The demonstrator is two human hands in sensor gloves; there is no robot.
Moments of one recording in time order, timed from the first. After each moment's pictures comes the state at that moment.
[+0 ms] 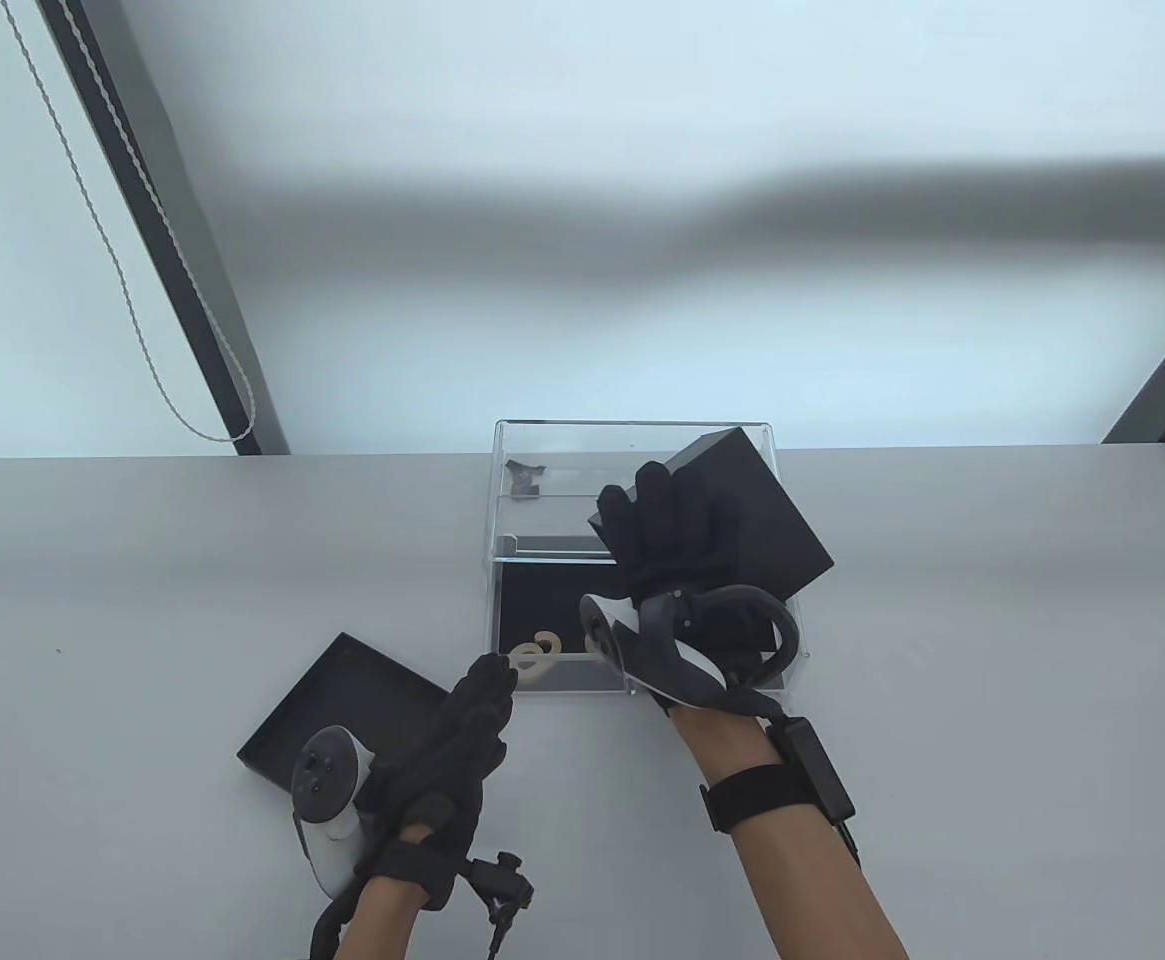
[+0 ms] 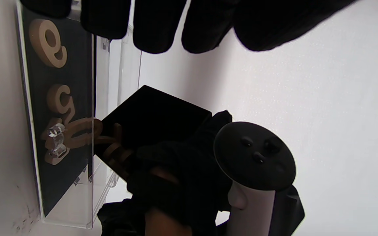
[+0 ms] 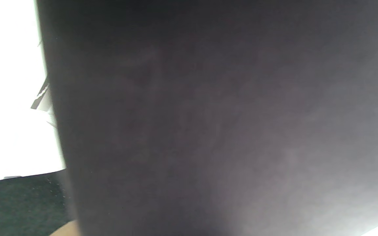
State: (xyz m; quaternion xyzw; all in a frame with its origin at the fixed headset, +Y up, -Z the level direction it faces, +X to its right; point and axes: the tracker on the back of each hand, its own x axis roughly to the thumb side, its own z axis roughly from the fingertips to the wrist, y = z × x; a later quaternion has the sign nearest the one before) left_hand -0.166 -0.725 -0.276 -0.04 -0.04 0.75 0.65; right_hand 0.042 -0.643 -0.383 -0.09 0.22 -0.96 0.17
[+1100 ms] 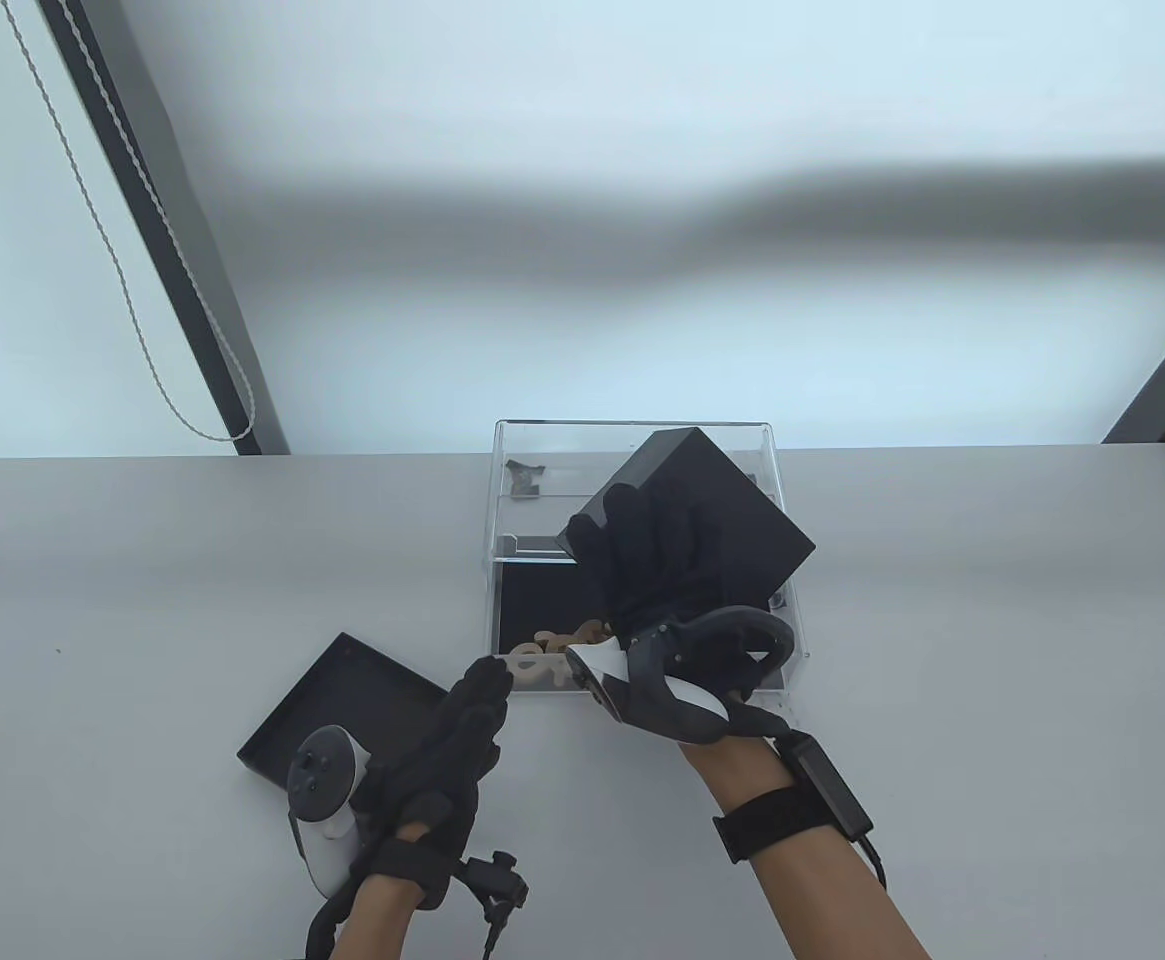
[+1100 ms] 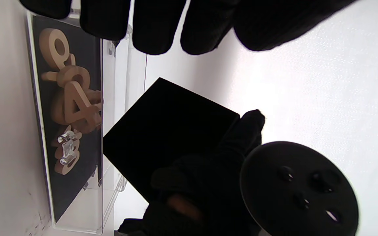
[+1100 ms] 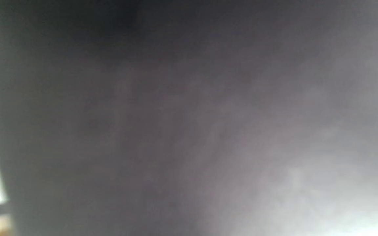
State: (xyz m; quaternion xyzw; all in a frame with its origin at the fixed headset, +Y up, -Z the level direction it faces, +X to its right) left_hand -0.170 -0.728 -0.277 -0.05 -0.03 0.74 0.67; right_hand 0.044 -0.633 -0.351 -0.16 0.30 -0.92 0.17
